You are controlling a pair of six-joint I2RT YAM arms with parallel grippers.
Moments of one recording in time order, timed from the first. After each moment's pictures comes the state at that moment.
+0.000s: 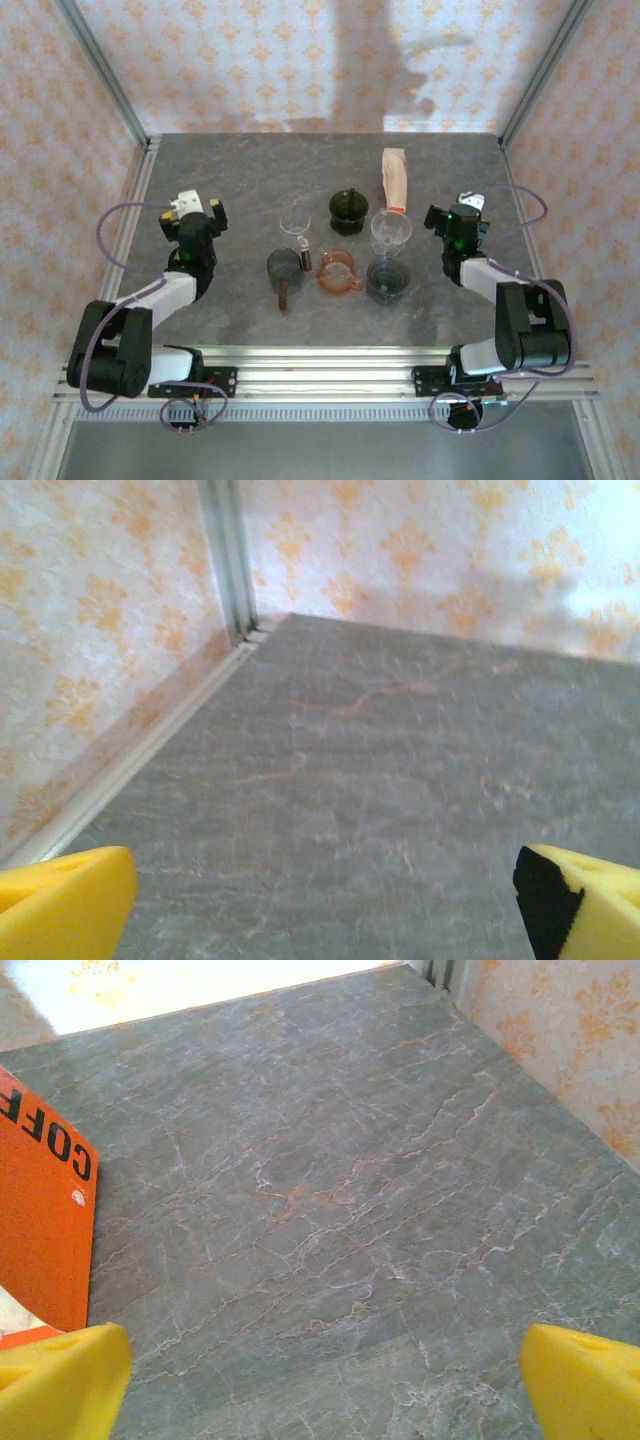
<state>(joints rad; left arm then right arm) -0.09 1.27 0.49 0.48 -0.55 -0.14 0.05 1.40 0.56 0.35 0.32 0.22</state>
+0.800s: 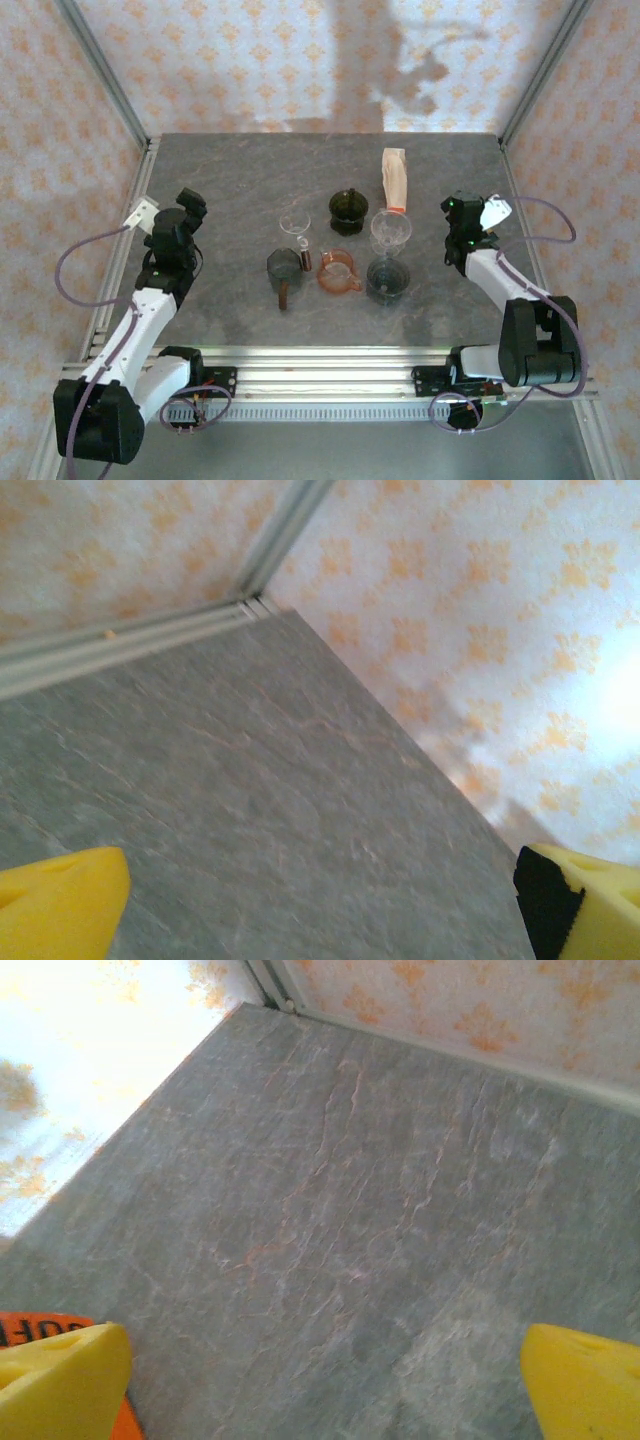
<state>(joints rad) -0.04 0.95 0.59 0.01 -0.45 -0.83 0.05 1.31 0.67 0.04 0.49 0.84</state>
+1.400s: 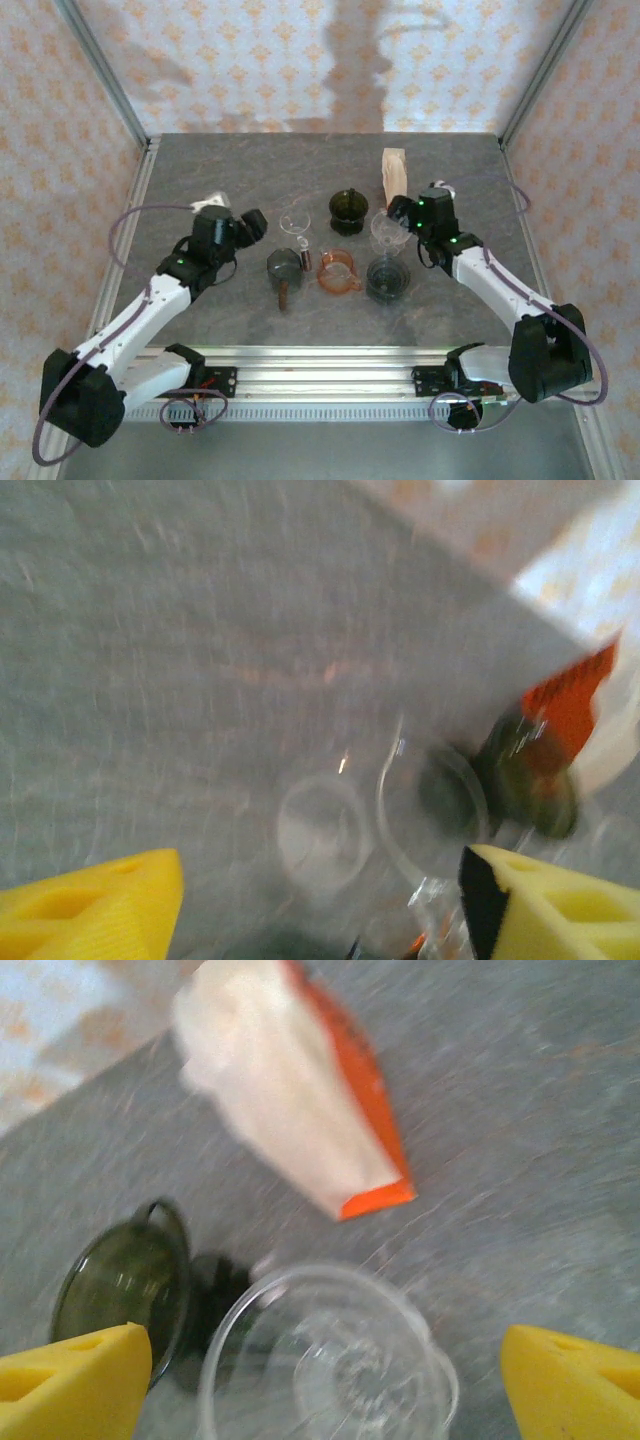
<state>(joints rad) -0.37 1.07 0.72 -0.28 -0.13 -0.74 0.33 1.26 0.81 -0.20 0.14 0.63</state>
